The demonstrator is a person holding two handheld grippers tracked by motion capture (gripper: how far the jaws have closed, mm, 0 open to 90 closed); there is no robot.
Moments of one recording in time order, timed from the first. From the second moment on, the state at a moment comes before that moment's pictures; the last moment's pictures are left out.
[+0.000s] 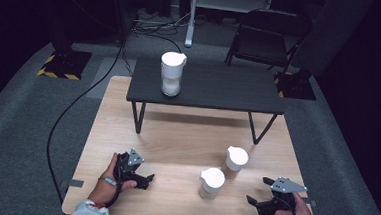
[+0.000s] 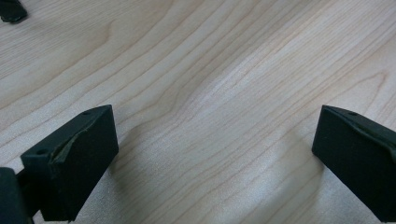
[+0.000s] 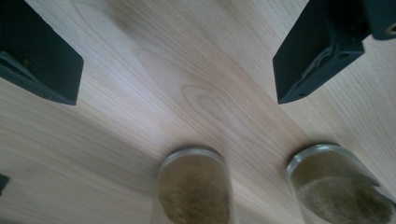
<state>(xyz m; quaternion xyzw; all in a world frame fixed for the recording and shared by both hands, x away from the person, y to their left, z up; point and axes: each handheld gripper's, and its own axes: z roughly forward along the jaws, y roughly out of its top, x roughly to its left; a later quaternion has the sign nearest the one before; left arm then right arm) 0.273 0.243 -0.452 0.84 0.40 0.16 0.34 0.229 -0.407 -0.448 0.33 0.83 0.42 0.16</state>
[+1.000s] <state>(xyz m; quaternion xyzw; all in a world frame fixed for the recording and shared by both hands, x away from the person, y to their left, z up) 0.273 0.243 -0.452 0.84 0.40 0.16 0.34 0.227 -0.354 -0.454 0.29 0.83 0.46 0.13</state>
